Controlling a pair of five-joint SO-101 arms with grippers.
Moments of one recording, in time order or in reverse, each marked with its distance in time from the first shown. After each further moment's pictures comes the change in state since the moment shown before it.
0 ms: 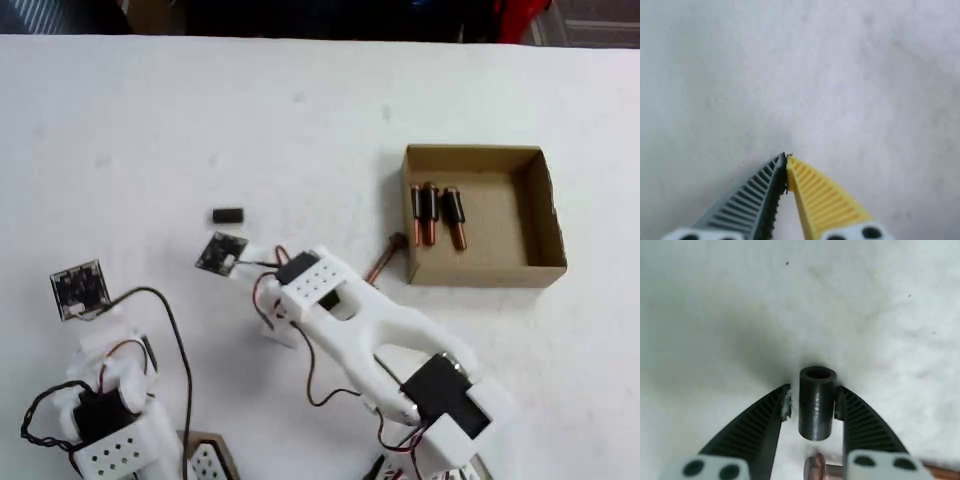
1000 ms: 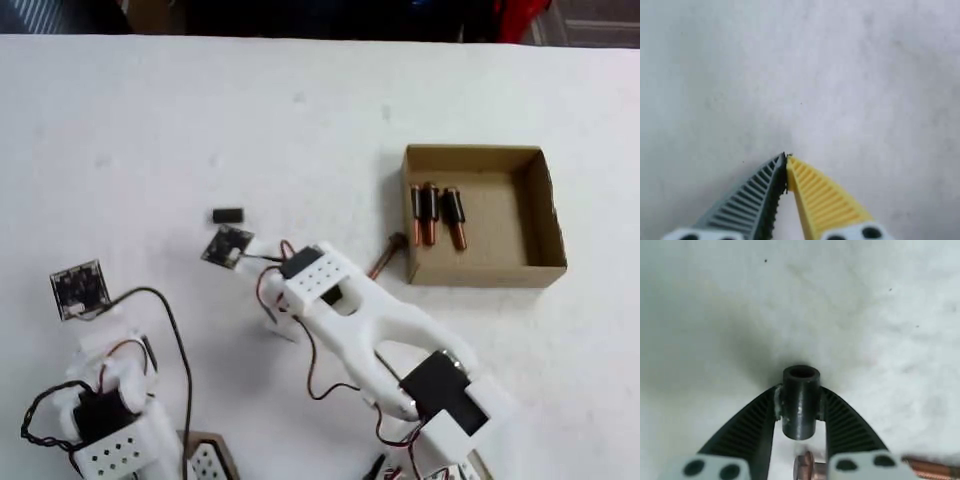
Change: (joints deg) left arm 0.0 0.0 0.0 0.0 0.0; right arm 0.7 0.3 -0.7 0.6 -0.1
